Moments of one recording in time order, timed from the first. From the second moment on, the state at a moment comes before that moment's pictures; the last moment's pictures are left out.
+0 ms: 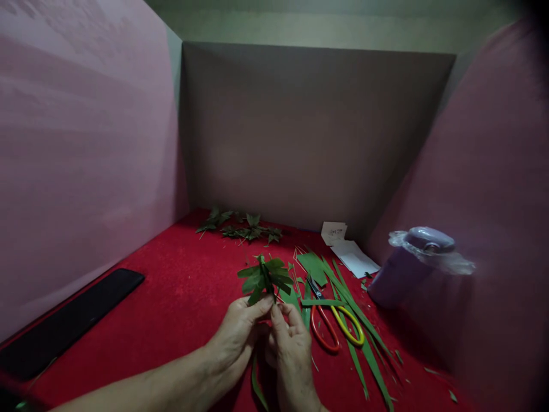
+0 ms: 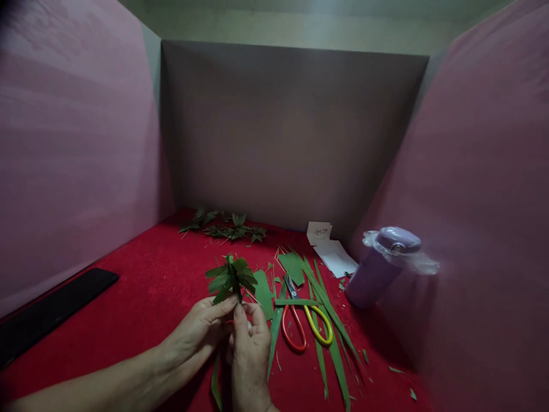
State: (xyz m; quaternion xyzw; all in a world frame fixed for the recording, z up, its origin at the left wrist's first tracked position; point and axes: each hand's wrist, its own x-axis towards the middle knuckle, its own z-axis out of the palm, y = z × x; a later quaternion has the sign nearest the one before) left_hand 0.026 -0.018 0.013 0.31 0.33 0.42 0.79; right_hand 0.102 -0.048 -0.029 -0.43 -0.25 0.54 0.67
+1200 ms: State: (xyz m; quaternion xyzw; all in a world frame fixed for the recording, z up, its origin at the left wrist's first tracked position) left_hand 0.021 0.001 -0.002 0.28 0.39 0.43 0.76; right_hand 0.102 -0.047 -0.022 -0.49 -0.25 0.56 0.62
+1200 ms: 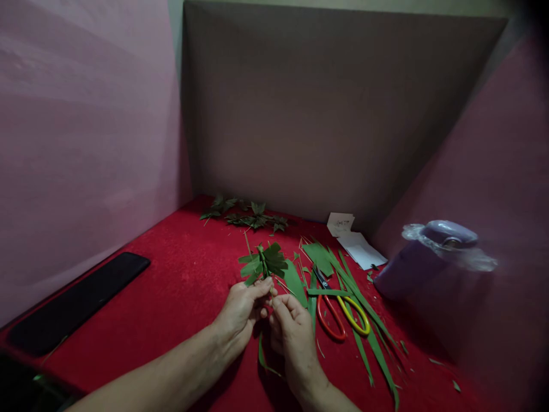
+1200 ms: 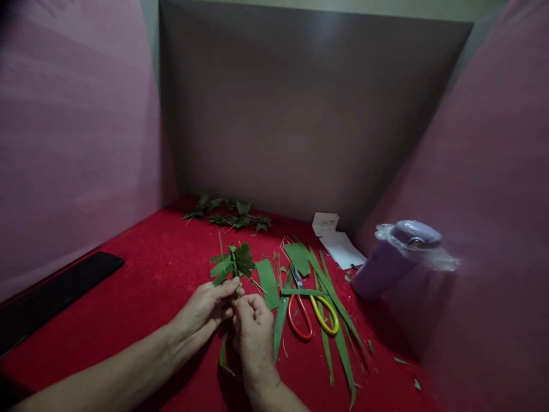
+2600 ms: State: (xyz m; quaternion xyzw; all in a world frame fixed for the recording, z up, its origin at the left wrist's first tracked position) left_hand 0.022 -0.009 0.007 0.48 0.37 0.47 0.64; right_hand 0.124 -0.023 -0.034 -0.45 -0.23 0.49 0.71
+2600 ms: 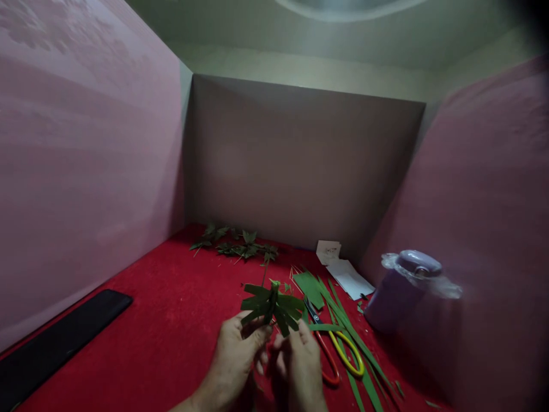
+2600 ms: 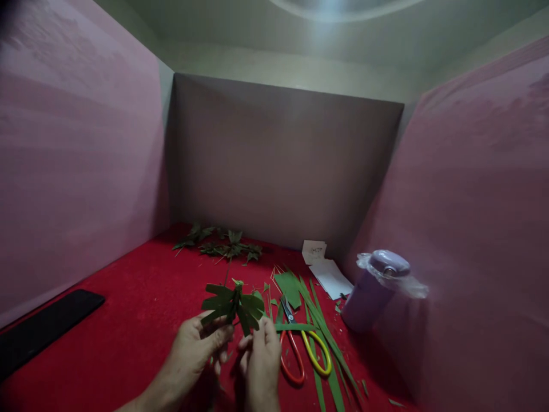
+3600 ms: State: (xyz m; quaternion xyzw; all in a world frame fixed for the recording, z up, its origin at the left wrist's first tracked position) left_hand 0.024 -0.017 0.000 0.55 0.39 0.39 0.64; right_hand 0.162 -0.041 0.035 -0.48 -0.50 0.32 0.65
